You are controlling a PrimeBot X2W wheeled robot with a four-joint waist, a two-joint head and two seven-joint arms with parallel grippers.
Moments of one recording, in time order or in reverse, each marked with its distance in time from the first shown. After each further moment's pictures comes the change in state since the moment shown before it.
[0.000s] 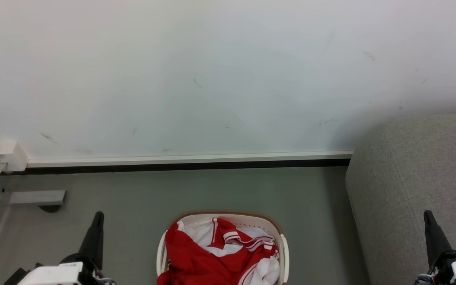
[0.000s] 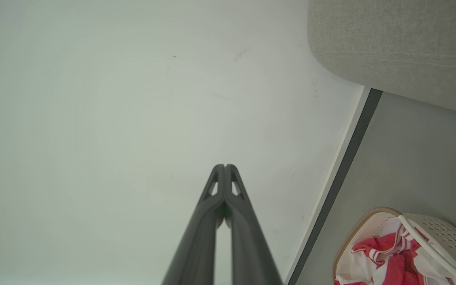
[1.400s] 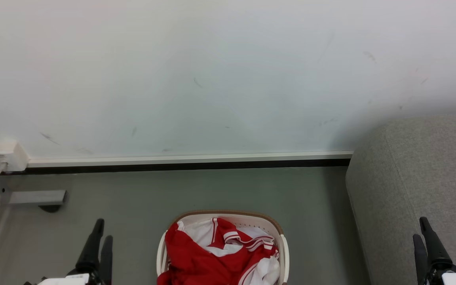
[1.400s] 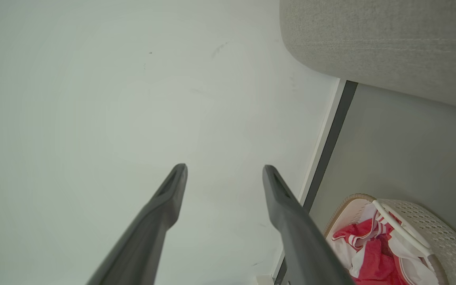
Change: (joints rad) left arm 0.034 -0.012 -0.009 0.033 0.003 0.005 -0.011; right arm 0.030 0.015 0.012 0.037 -0.002 0.000 -0.012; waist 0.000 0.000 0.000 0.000
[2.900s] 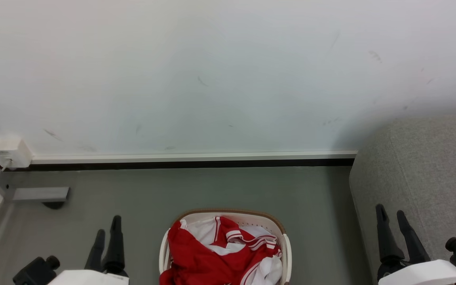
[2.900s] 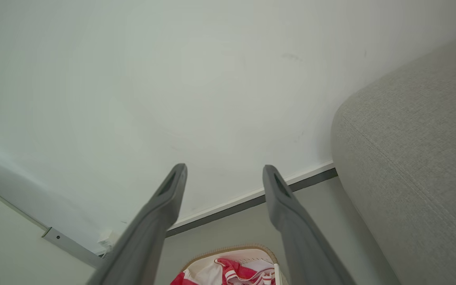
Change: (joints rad) left arm 0.035 0.004 -0.082 -0.114 0.757 0.089 -0.184; right arm -0.007 -0.004 0.154 -0.077 -0.895 0.000 -0.183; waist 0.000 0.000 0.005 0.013
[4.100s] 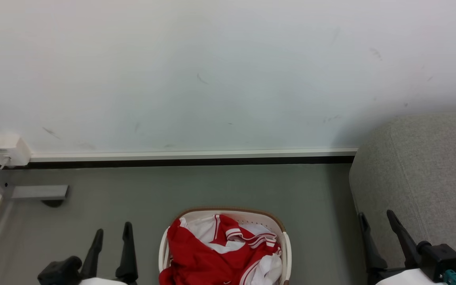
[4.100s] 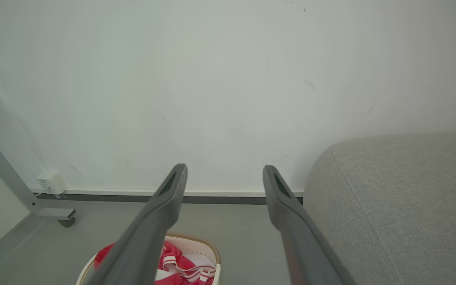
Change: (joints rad) left arm 0.033 0.007 -0.047 -0.012 0.478 0.045 -0.097; right arm 0.000 -0.005 0.038 0.038 -0.433 0.000 -0.097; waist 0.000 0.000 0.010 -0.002
